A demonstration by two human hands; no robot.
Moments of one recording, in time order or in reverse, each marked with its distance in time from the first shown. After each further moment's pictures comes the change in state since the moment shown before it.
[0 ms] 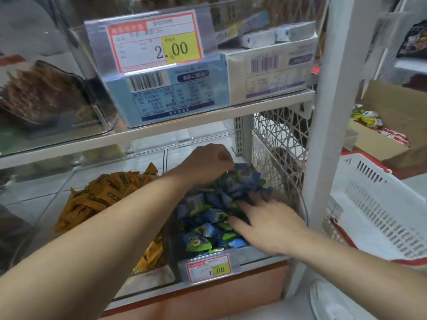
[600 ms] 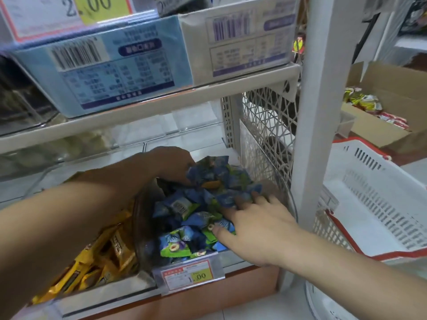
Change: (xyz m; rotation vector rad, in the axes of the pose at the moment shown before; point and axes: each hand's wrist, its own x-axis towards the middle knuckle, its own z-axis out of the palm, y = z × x) left_hand 0.036 -0.052 -0.003 0.735 -0.413 0.067; right_hand -0.002 0.005 0.009 -0.133 -0.060 -0.039
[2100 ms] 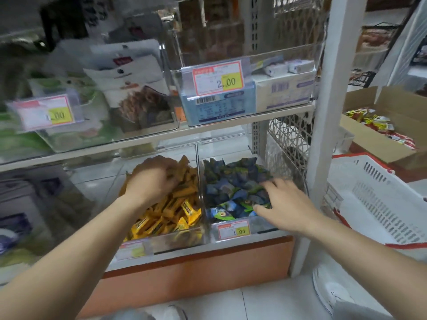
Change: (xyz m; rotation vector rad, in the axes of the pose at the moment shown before) left_hand -0.208 -0.028 0.038 -0.329 0.661 -0.385; right_hand -0.043 -0.023 -0.025 0.117 0.250 0.066
